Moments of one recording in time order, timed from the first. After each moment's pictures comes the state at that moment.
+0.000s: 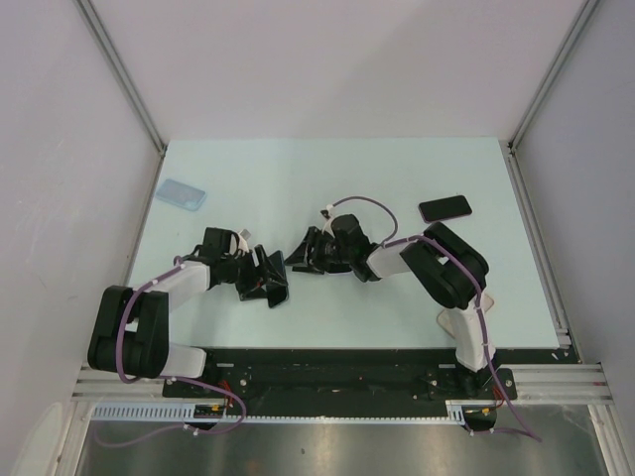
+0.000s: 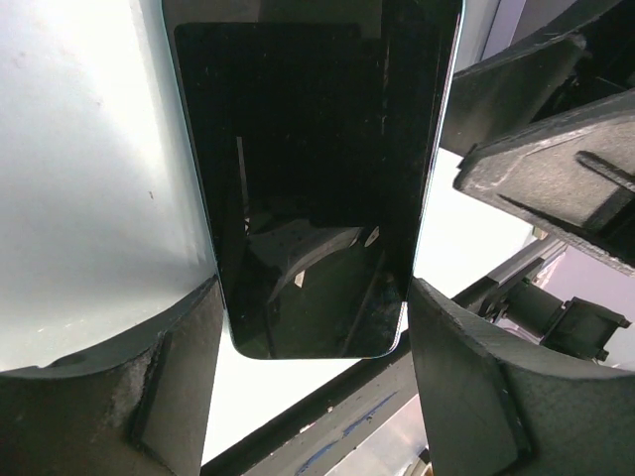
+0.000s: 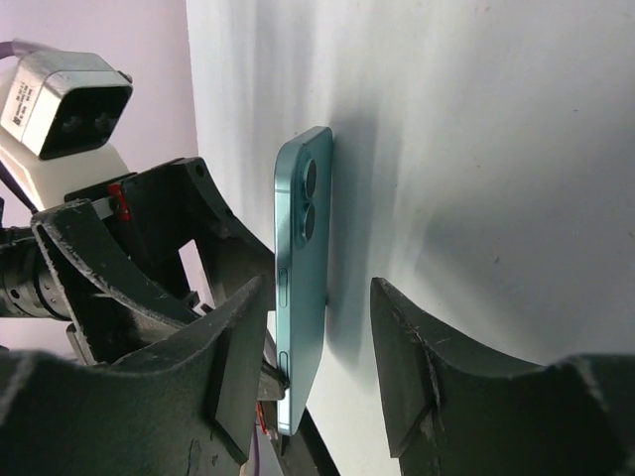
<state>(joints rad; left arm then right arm) -0.15 1.38 0.57 -0.27 0.58 -0.59 0.75 2.07 1.04 0.60 -0.49 1.10</state>
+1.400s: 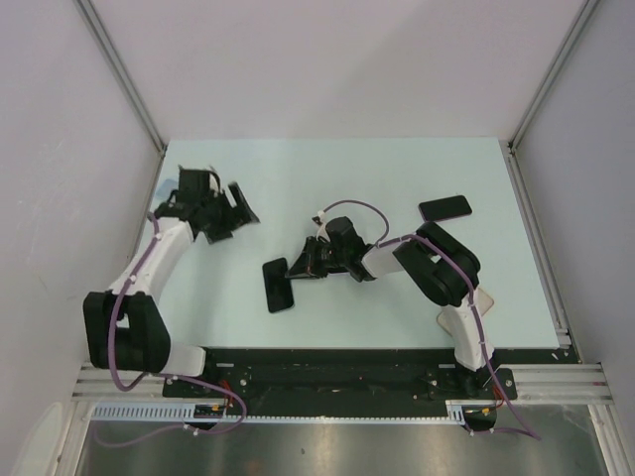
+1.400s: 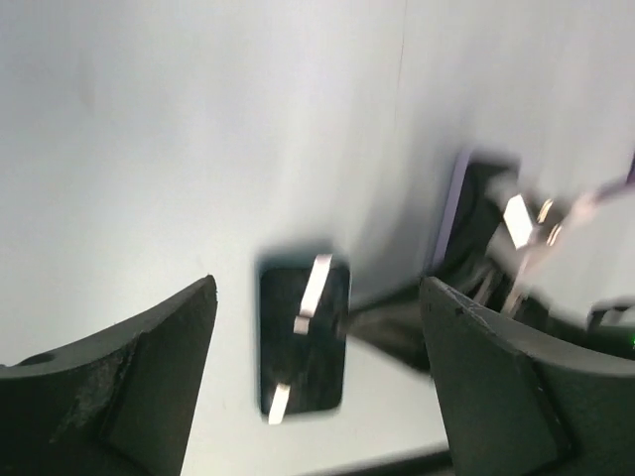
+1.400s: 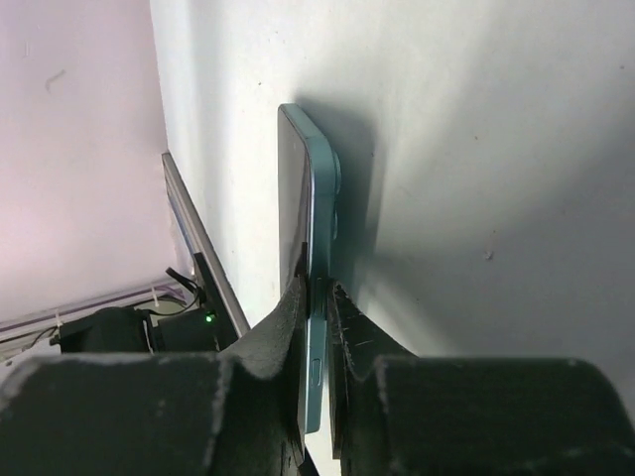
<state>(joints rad) -0.10 1.37 1.01 -0.60 0.22 -0.54 0.77 2.14 1.09 0.53 -0.57 1.02</state>
